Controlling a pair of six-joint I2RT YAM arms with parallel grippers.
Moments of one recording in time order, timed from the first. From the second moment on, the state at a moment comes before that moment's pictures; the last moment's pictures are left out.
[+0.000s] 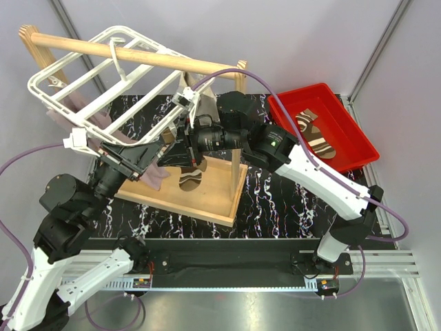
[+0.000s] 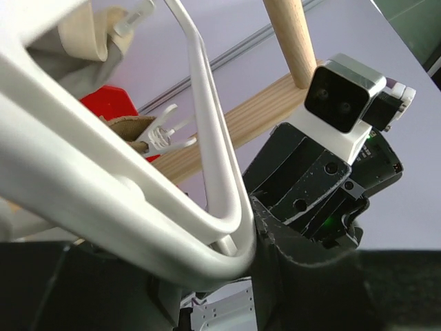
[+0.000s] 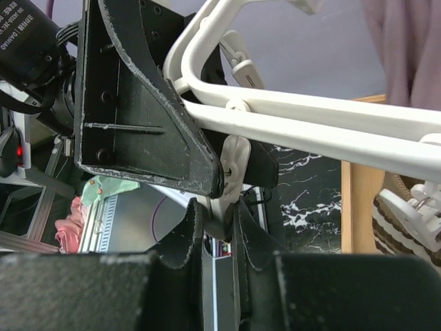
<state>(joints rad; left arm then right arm) -0.66 0.58 1.17 -0.43 -0.11 -1.04 1.05 1.67 1.99 -0.44 -0.53 0.36</state>
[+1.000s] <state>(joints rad) -0.66 0.58 1.19 -0.51 -0.14 -1.02 1.05 1.46 1.82 -0.41 -0.39 0.37</state>
